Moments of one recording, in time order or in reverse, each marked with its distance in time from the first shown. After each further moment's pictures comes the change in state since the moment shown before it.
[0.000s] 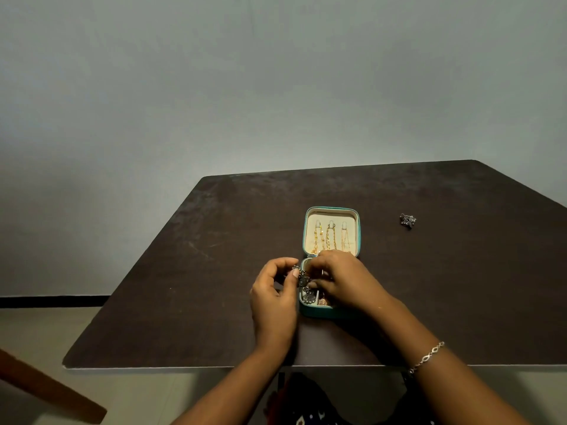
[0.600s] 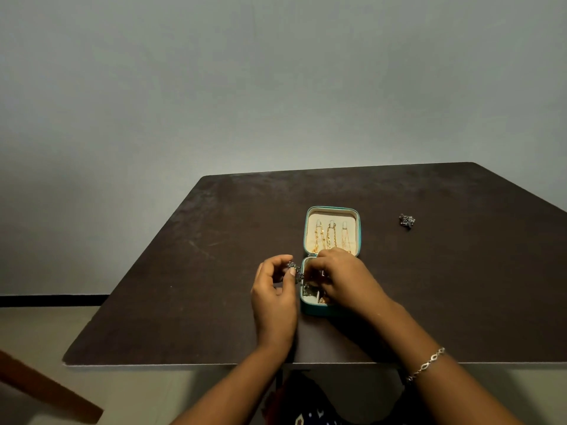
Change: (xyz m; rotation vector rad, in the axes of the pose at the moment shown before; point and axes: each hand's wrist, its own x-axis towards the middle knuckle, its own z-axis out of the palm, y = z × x) left_hand 0.000 -0.006 0.002 -0.069 0.047 -0.022; right_hand -0.007 -0.009 0.000 -0.111 0.064 -0.018
